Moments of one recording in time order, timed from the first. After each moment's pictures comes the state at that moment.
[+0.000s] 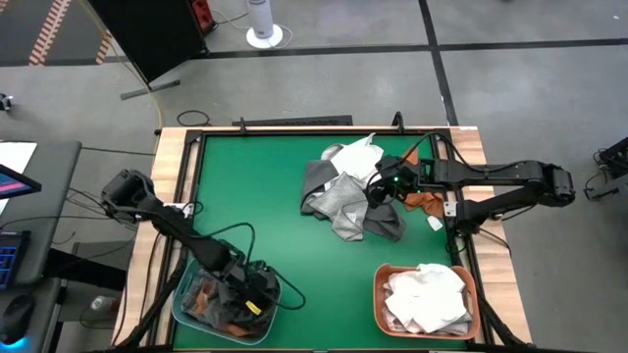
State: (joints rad) left arm -0.60 1.60 0.92 -0.23 0.14 -0.66; right arm -0.18 1.15 0.81 -0.52 0.16 0.71
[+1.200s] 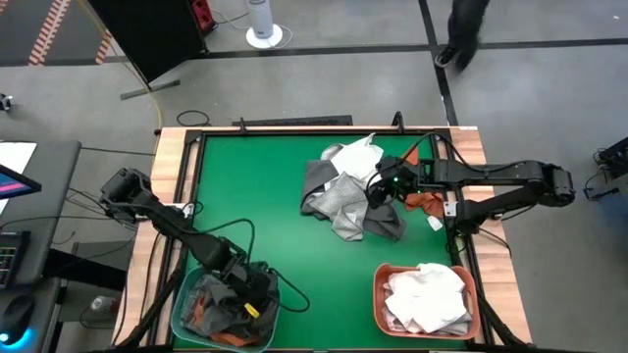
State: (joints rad) left arm -0.58 1.55 1.06 -0.42 0.20 -0.58; right arm -0.18 1.15 0.81 -0.54 0.16 0.70
